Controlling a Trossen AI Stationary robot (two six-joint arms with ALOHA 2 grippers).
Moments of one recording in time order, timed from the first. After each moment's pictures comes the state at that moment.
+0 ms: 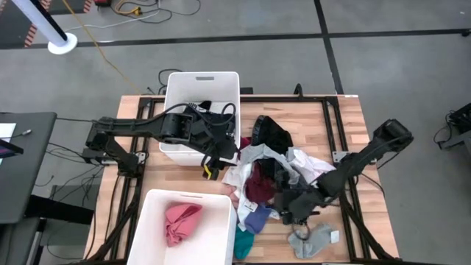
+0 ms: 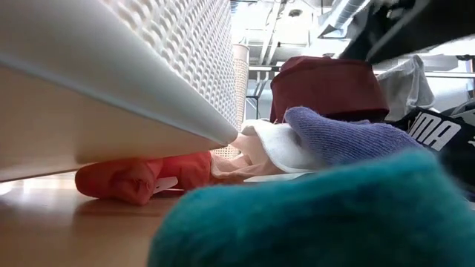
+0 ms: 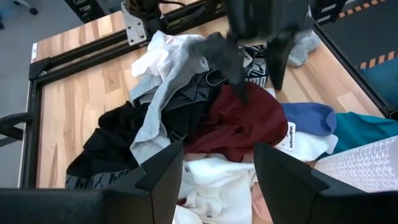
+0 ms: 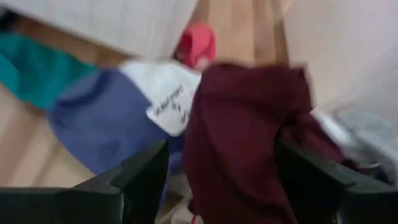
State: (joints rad) left arm -0.07 1.62 1.78 -0.85 0.02 0.32; right arm 0.60 1.46 0.84 -0.18 0.56 0.15
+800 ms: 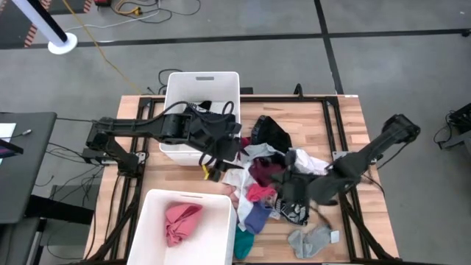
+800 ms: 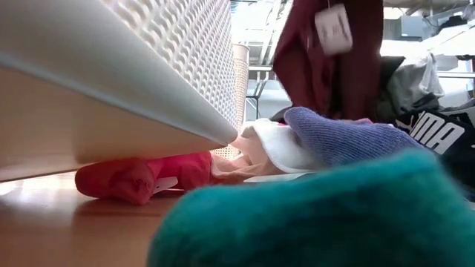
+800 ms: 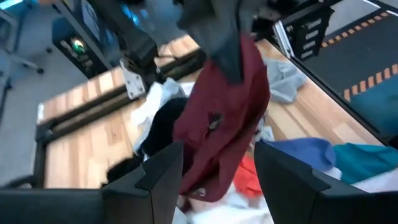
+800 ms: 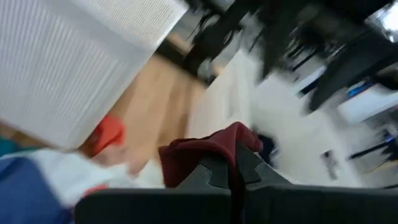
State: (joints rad) left arm -0.07 1.62 1.78 -0.68 0.10 0.41; right arm 0.60 1.29 1.19 -0.36 0.77 -0.33
